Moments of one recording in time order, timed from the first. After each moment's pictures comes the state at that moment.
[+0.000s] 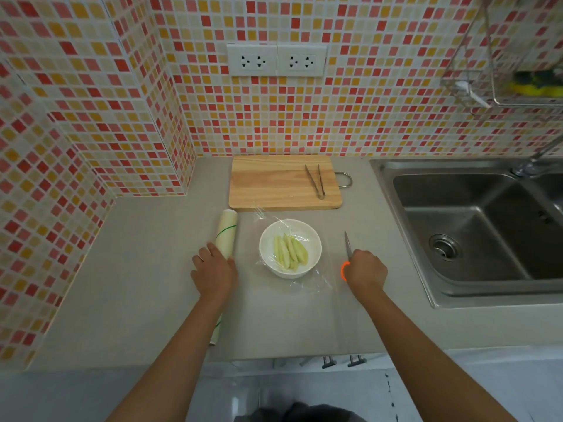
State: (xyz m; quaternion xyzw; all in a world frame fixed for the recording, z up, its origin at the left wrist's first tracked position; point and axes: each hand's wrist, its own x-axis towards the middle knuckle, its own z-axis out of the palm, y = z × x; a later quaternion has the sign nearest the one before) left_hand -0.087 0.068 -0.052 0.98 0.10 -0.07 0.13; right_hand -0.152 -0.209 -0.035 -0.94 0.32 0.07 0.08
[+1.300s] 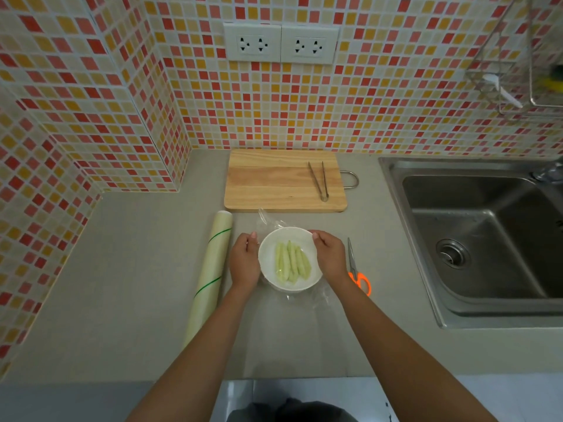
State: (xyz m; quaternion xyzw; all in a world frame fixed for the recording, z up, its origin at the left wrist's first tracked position) left_hand -0.059 -0.004 -0.059 0.82 0.09 0.02 0.56; right_hand -0.080 -0.176 -0.064 -0.77 0.21 -0.08 0.60
